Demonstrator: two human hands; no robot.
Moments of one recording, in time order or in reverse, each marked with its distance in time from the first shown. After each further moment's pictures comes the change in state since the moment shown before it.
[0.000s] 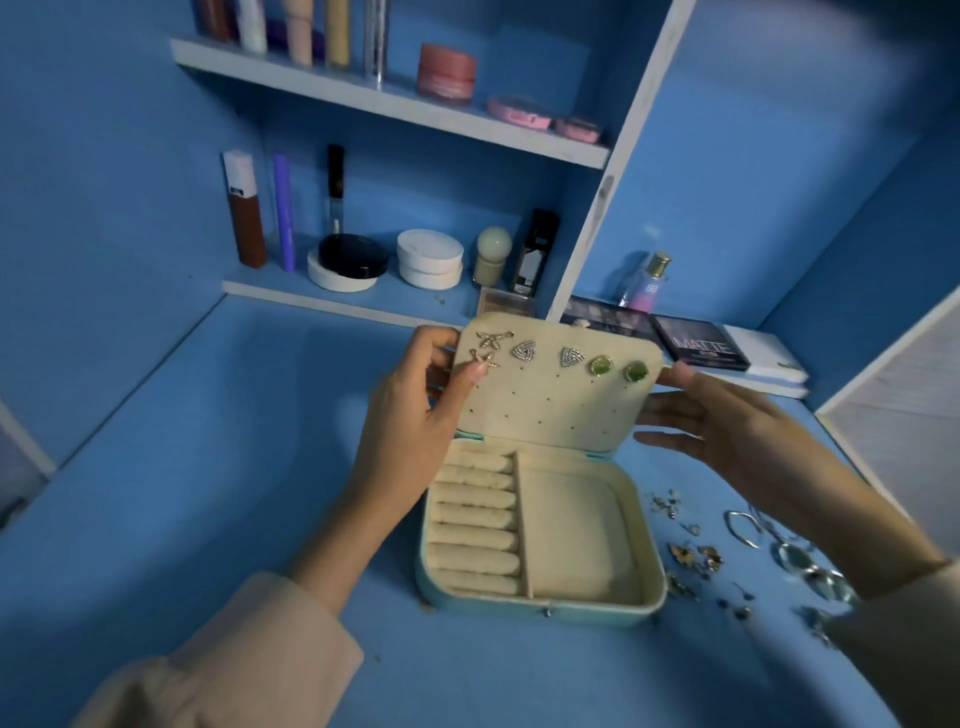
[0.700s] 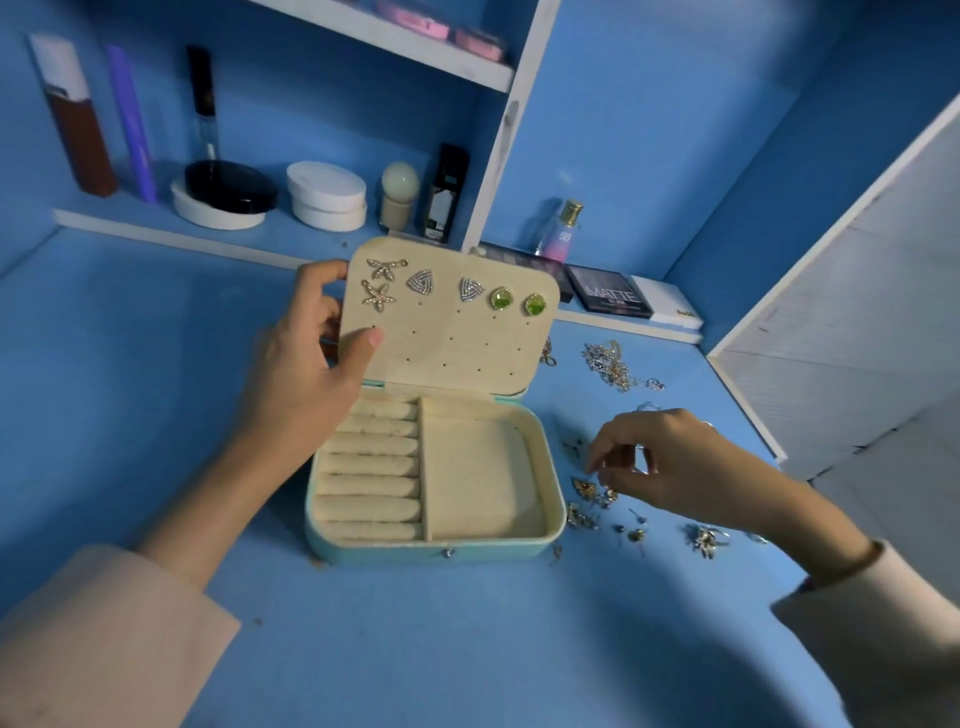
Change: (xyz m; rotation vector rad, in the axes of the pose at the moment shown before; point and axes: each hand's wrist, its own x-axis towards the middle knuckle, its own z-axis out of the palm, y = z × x) left_hand -0.004 -0.011 0.004 0.058 -0.048 -0.006; right_hand -0.055 0.017 -0.027 -1.182 -0.189 -0.095
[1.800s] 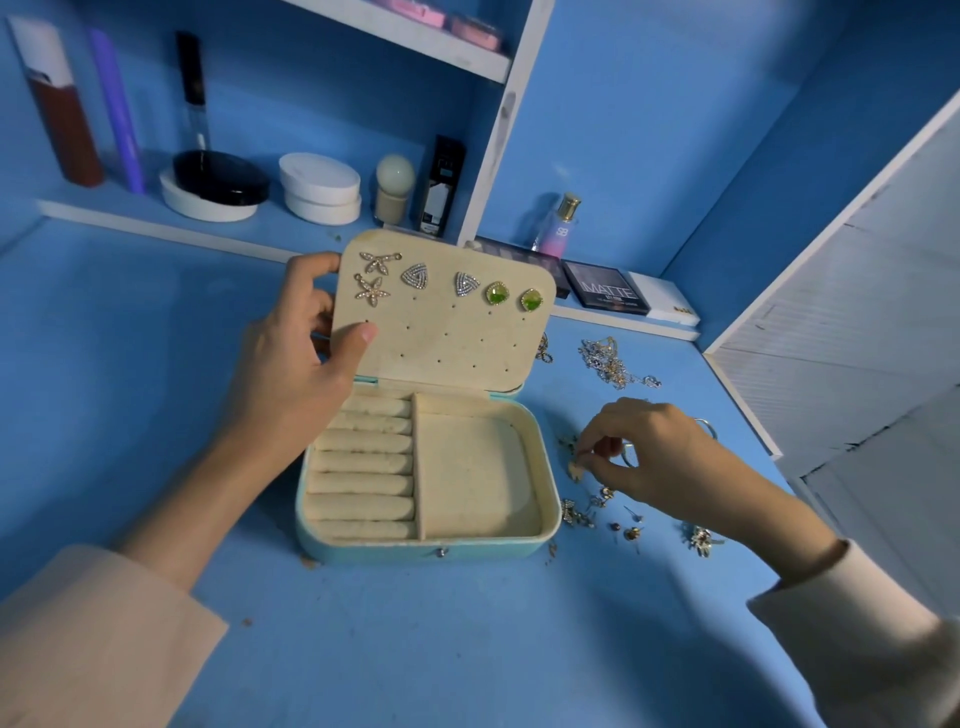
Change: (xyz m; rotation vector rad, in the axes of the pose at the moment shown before) left_hand 0.000 0.000 -0.001 0.008 -0.015 0.005; right_hand 0.007 0.002 0.013 -0.095 0.123 -0.001
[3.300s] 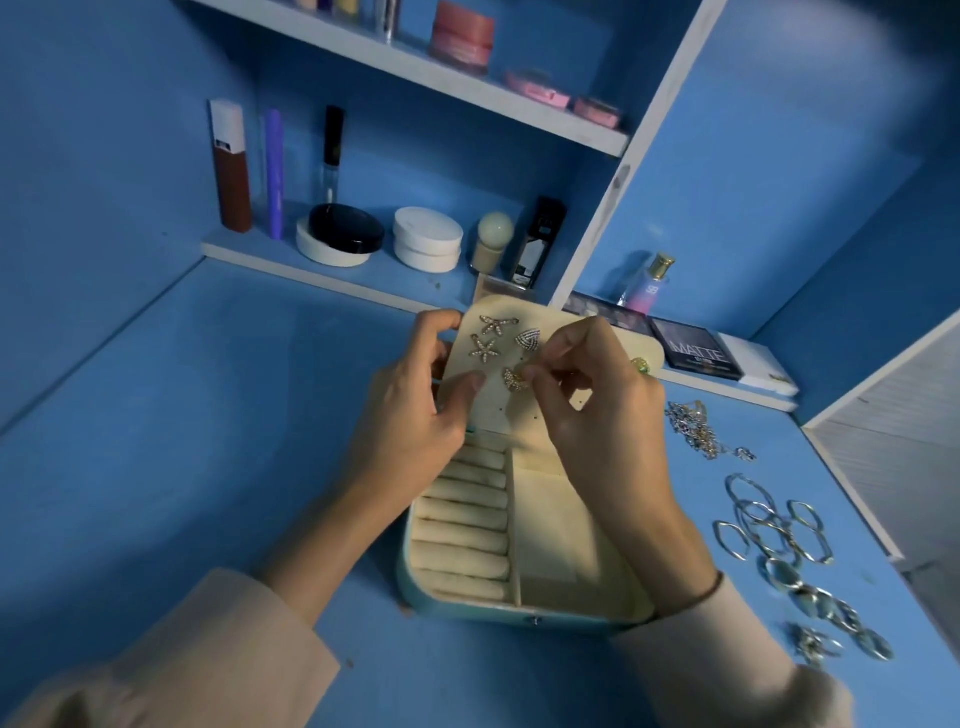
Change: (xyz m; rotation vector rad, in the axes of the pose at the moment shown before) left_hand 0.000 0.005 0.003 -0.014 0.039 0.051; right_hand 0.089 -0.115 0.018 0.508 0.711 -0.126
